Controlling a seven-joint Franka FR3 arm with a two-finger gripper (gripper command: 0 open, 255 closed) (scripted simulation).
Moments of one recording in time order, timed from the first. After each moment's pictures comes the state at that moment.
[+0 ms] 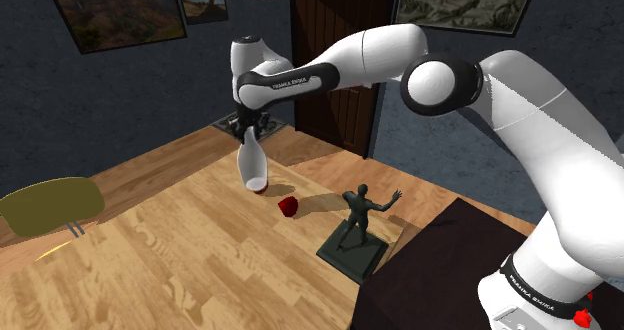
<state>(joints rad) 0.07 0.98 0.45 -0.97 -0.49 2.09 0.53</state>
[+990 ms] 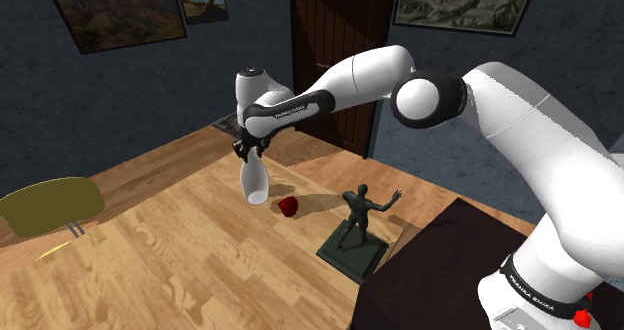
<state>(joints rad) 0.08 1.08 0.42 -1.00 -0.52 2.22 0.56</state>
